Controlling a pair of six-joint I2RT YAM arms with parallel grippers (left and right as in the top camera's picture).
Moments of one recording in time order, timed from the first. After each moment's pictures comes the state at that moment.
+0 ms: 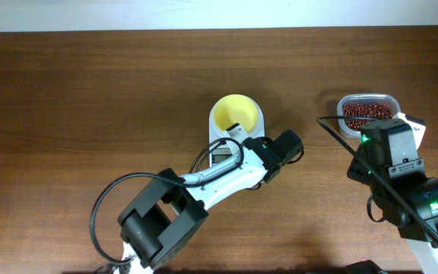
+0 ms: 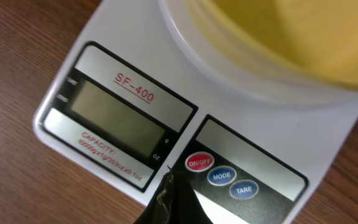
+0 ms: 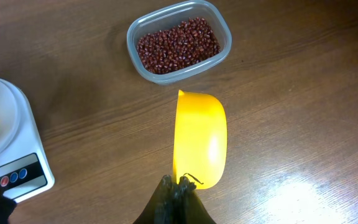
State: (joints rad) left arm -0.90 2.02 1.40 -0.80 -0.48 -1.44; right arm 0.26 1.02 1.23 -1.23 0.42 0.55
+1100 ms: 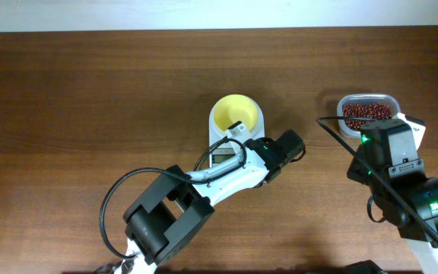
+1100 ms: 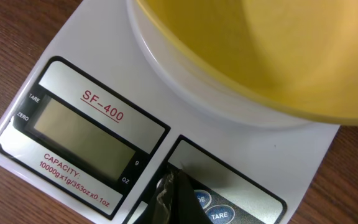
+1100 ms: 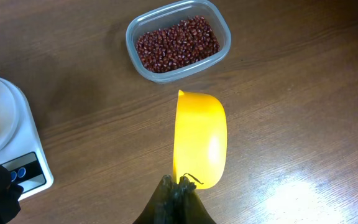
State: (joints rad) left arm -0.90 2.05 1.39 -0.71 -0.53 -1.44; right arm 0.26 1.02 1.23 -1.23 0.42 0.55
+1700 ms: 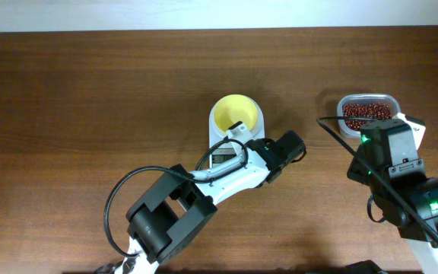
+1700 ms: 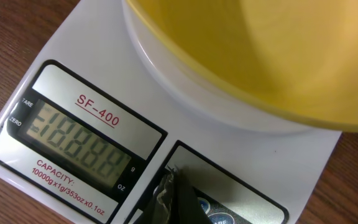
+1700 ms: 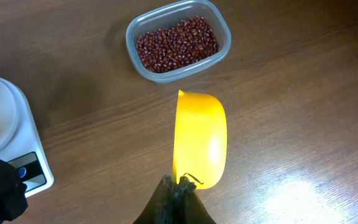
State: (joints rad) left arm -0.90 2.07 1.39 -0.69 -0.55 -1.44; right arm 0.26 1.02 1.23 -1.23 0.42 0.55
